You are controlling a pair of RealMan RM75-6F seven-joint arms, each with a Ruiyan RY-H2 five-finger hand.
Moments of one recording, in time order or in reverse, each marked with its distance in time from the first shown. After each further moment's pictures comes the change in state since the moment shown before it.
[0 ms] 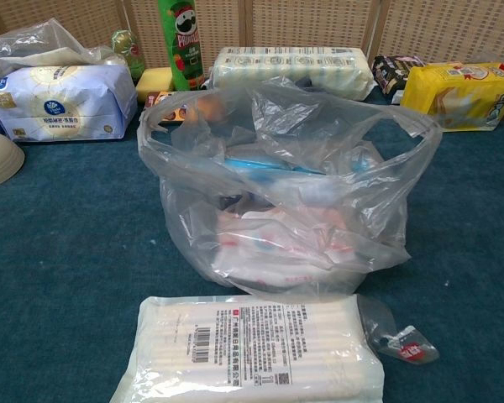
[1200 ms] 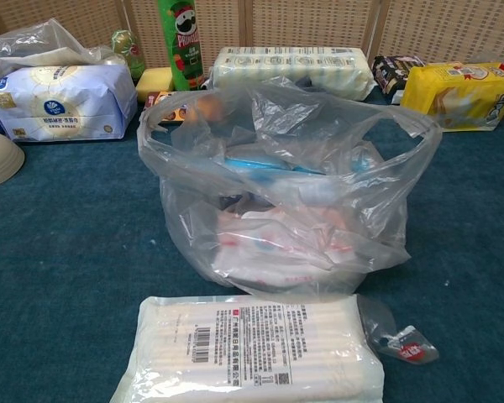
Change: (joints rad) left arm -0.013 0.084 -0.013 -0.091 0.049 0.028 0.000; right arm 0.158 0.107 -0.006 -0.164 -0.048 -0.260 0.466
